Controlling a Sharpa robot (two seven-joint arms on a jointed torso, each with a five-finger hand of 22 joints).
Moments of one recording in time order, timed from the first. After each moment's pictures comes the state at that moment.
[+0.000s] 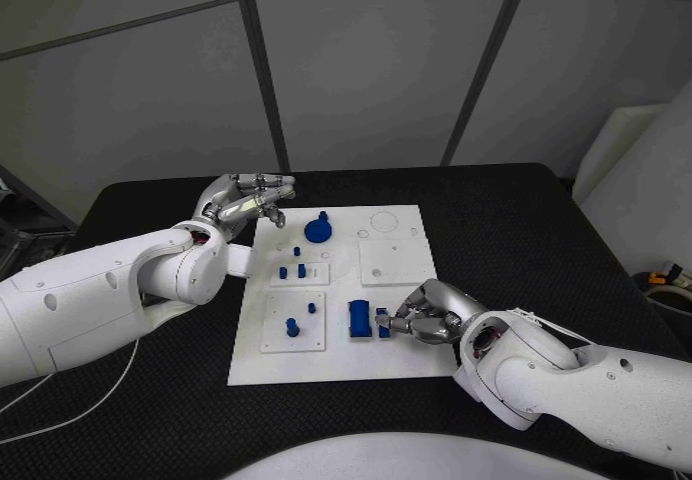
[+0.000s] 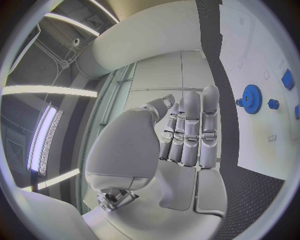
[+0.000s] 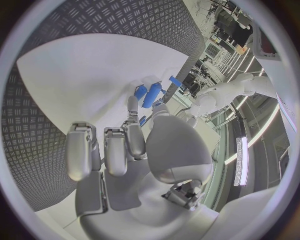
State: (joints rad) left arm 1.07 -0.91 0.05 1.50 -0.09 -0.37 0.39; left_hand 1.37 -0.14 0.48 0.00 0.13 1.04 0.16 0.11 0.07 1.02 0.10 0.37 0.15 1.21 0.01 0.99 0.47 0.19 1.16 0.11 0.68 0.90; right arm 0.90 -0.89 -0.03 1.90 -1.34 -0.54 -0.59; right_hand 1.17 0.01 -0.19 0.29 0.42 1.16 0.04 0.23 0.47 1.46 -0.03 1.26 1.31 1.47 -0.09 1.52 1.31 0.04 1.47 0.03 1.47 1.31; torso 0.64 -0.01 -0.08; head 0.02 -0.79
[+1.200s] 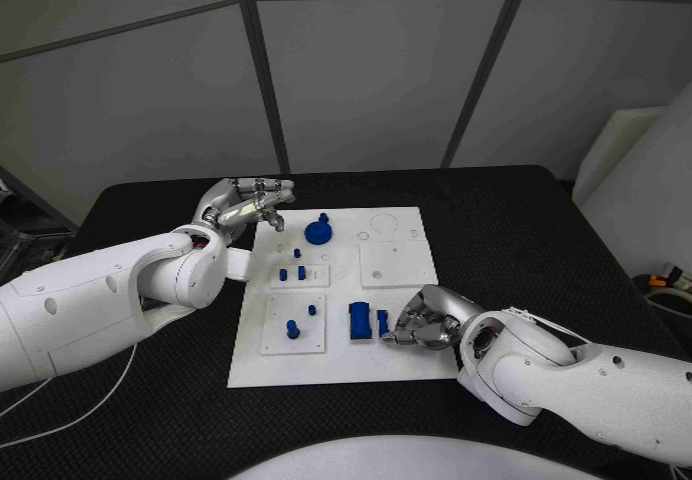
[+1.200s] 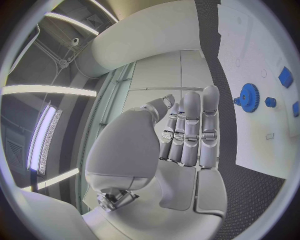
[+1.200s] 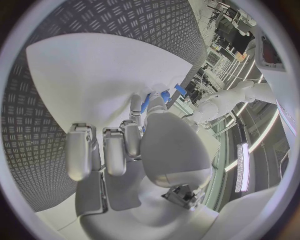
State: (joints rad) left arm 1.07 -0.91 0.05 1.50 -0.09 -0.37 0.39; left_hand 1.37 -0.14 0.48 0.00 0.13 1.04 0.16 0.11 0.07 1.02 0.10 0.37 0.15 1.21 0.01 0.99 0.47 0.19 1.16 0.11 0.68 0.90; right arm 0.90 -0.88 -0.03 1.84 -1.35 -0.46 -0.55; right_hand 1.34 0.02 -0.19 0.24 0.23 1.16 0.04 0.23 0.50 1.46 -0.03 1.27 1.35 1.46 -0.09 1.52 1.31 0.04 1.47 0.03 1.47 1.31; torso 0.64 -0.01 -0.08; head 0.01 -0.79
